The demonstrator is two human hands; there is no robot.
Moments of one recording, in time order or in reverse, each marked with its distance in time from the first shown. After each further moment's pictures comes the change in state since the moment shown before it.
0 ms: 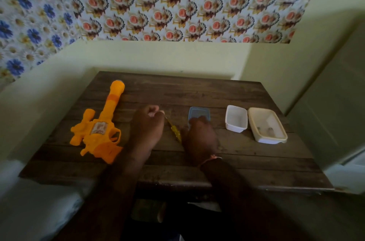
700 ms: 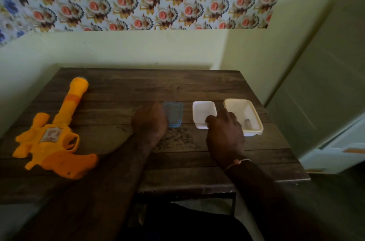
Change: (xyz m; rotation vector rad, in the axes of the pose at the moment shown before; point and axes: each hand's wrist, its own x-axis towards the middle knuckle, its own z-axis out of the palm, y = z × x) left_hand 0.013 0.016 0.104 1.066 -0.116 0.125; right_hand -0.004 0.101 -0.059 -0.353 0.118 -0.020
